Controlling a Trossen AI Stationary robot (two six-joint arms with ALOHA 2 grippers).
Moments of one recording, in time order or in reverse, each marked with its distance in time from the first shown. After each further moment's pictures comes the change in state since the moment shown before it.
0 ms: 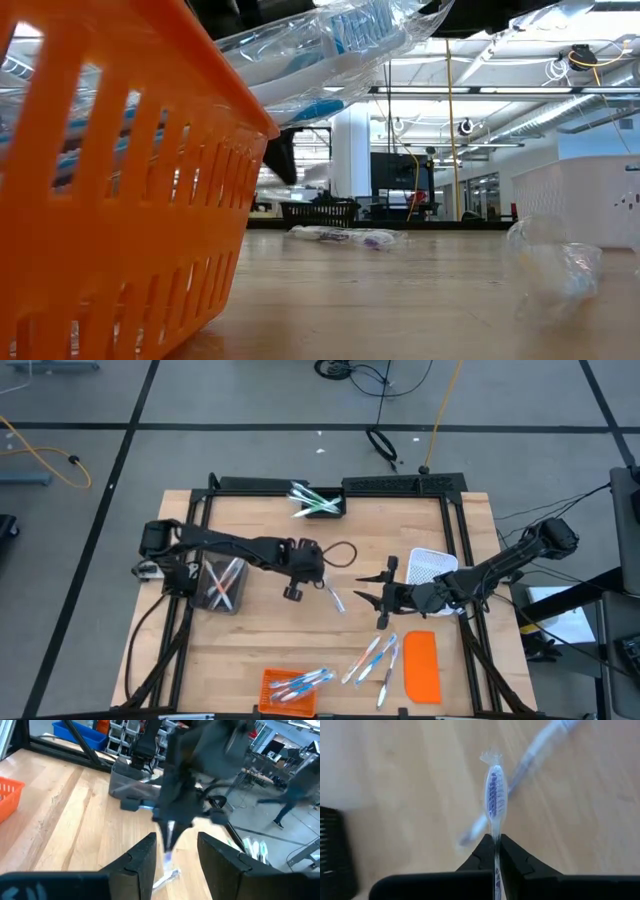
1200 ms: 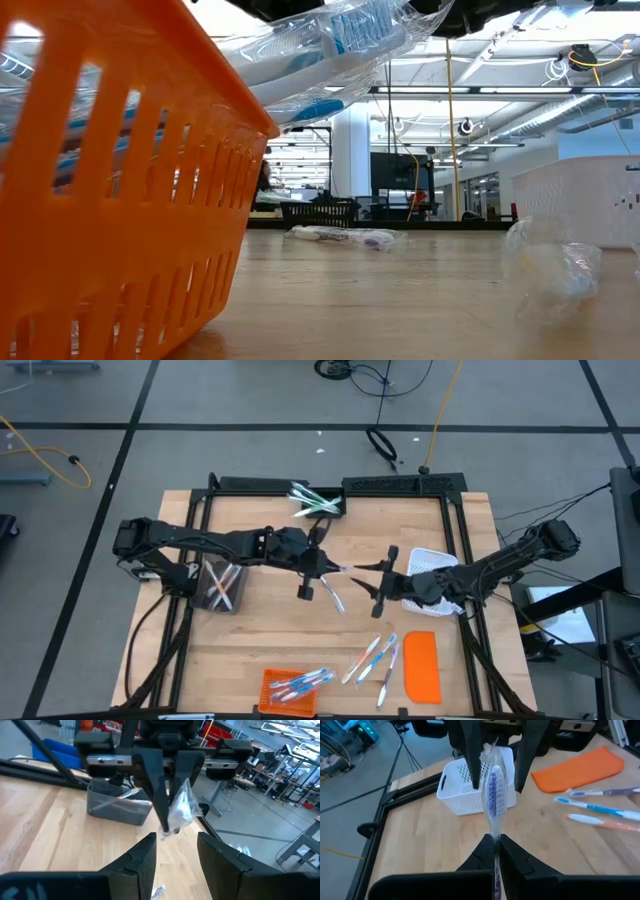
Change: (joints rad) left arm -0.030 -0.204 0.003 0.427 0.145 -0.048; right arm -0.077 0.000 -0.006 0.124 0.000 -0.026
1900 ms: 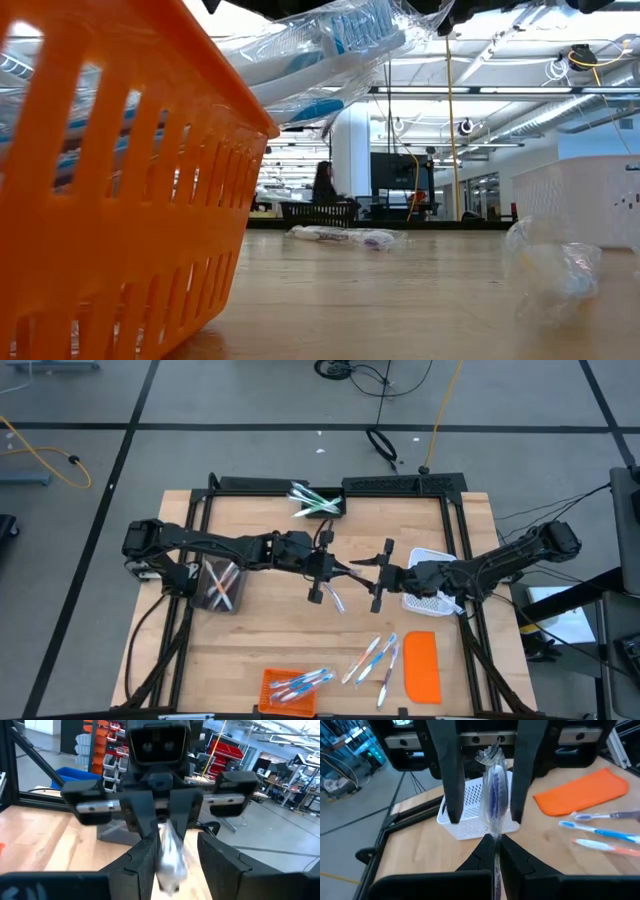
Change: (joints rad) left arm -0.013 0.073 0.000 0.181 0.022 0.015; right arm -0.078 0.000 -0.001 0.121 -0.159 -0.002
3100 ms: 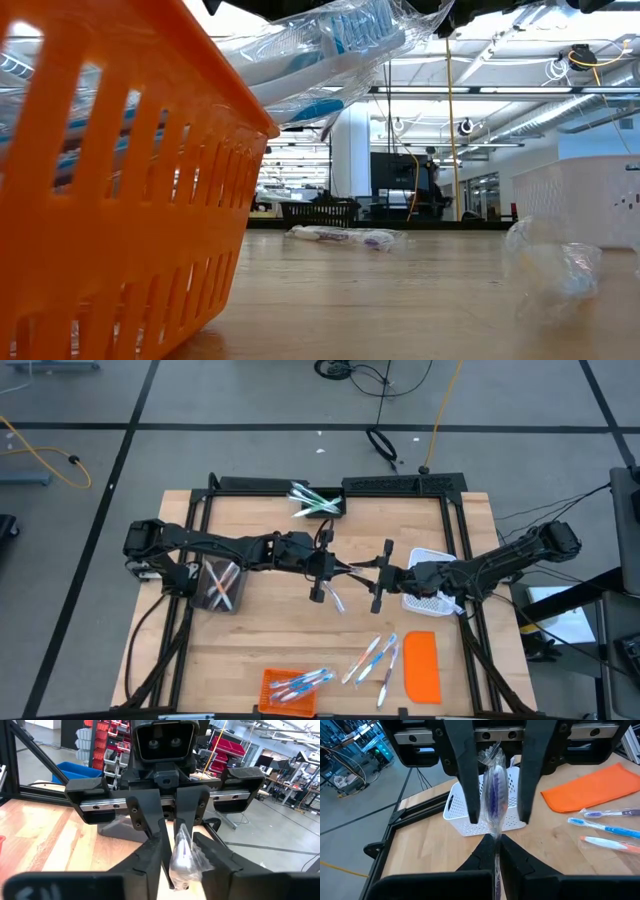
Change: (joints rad) left arm 0.000 0.009 0.000 0.011 -0.043 0.004; right arm -0.001 0.000 0.000 -0.028 0.001 0.002
